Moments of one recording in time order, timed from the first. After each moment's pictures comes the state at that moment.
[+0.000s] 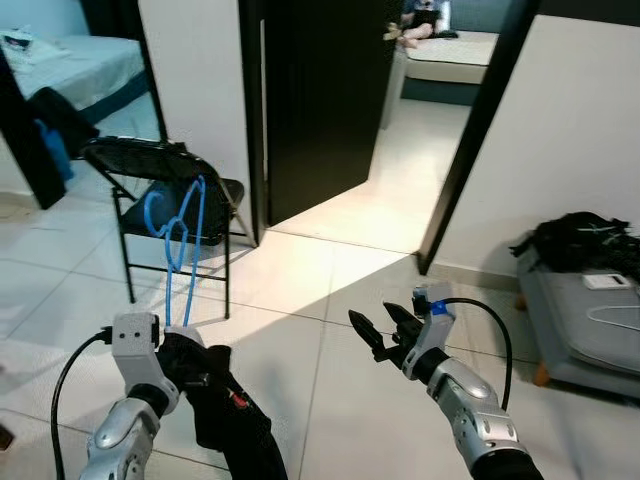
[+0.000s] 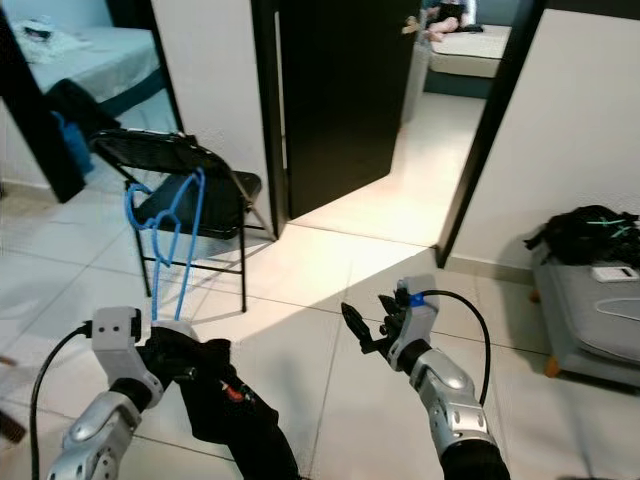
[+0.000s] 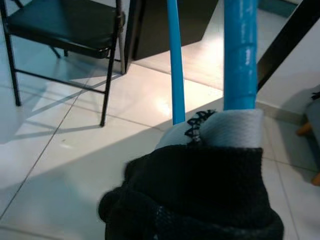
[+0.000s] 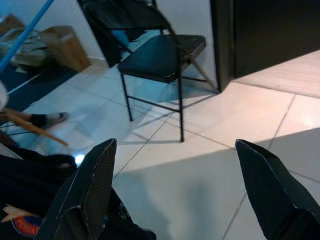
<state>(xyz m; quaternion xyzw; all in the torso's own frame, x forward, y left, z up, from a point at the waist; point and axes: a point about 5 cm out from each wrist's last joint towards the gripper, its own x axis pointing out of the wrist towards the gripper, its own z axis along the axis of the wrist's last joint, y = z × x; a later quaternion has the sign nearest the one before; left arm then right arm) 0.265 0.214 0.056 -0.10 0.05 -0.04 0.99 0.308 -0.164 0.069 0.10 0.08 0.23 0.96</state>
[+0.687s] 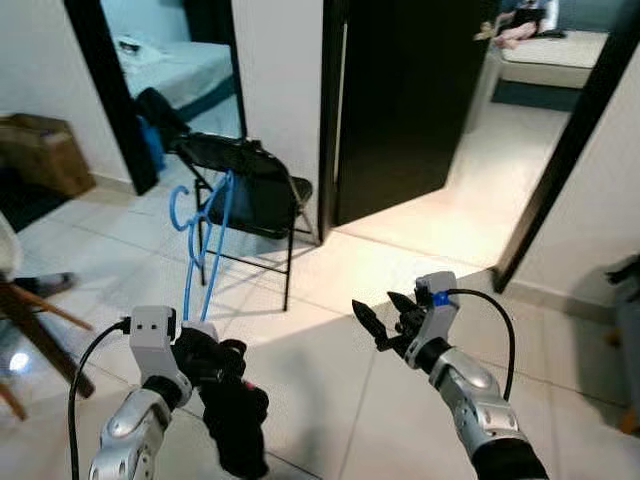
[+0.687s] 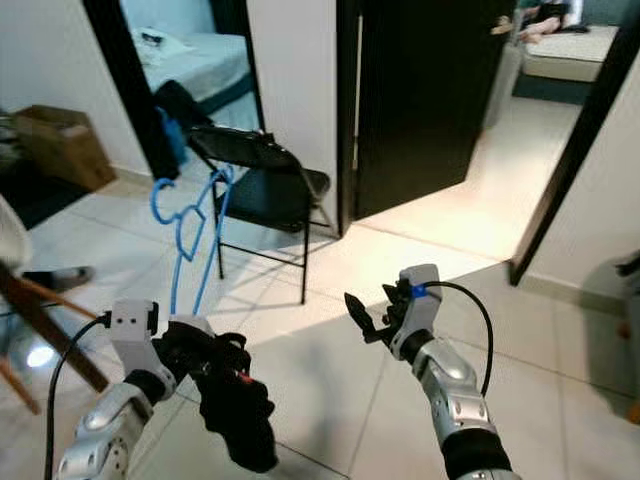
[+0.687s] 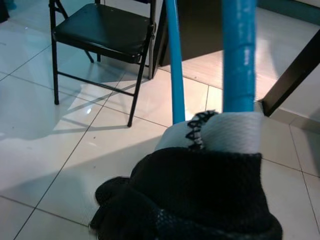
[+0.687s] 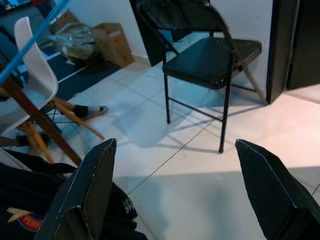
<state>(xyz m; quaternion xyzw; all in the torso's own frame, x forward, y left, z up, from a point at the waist) 0.275 0.201 0.061 -0.10 0.05 -0.08 0.99 0.316 -0.167 0.077 0.09 0.07 0.23 0.97</state>
